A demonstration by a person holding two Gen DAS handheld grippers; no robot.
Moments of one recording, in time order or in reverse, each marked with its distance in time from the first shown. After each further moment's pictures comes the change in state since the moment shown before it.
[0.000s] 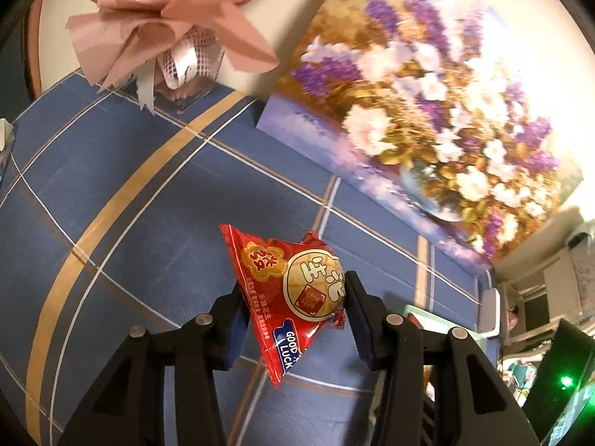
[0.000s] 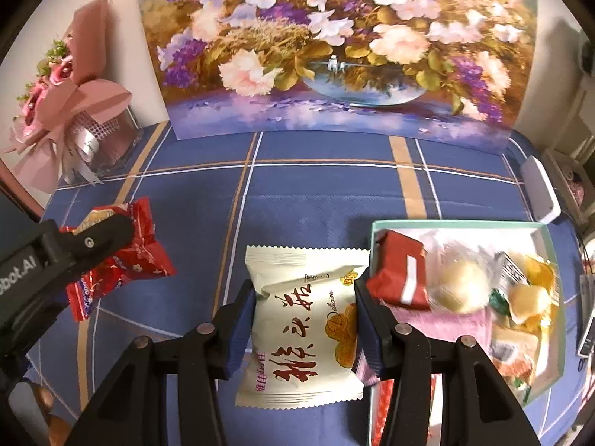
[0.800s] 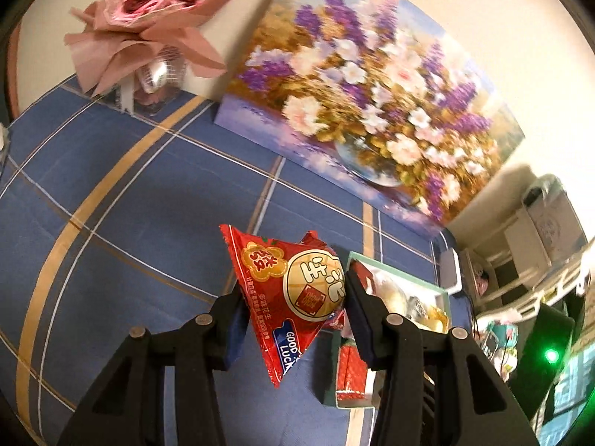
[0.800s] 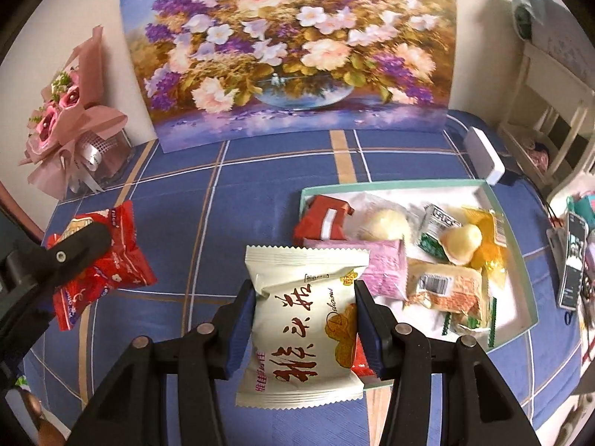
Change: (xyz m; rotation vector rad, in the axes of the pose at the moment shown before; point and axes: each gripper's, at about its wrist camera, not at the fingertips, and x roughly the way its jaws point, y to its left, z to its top) left arm -0.059 -0.027 -0.060 0.104 -0.019 -0.120; right arm -0.065 -0.053 -0.057 0.102 -0.060 -0.028
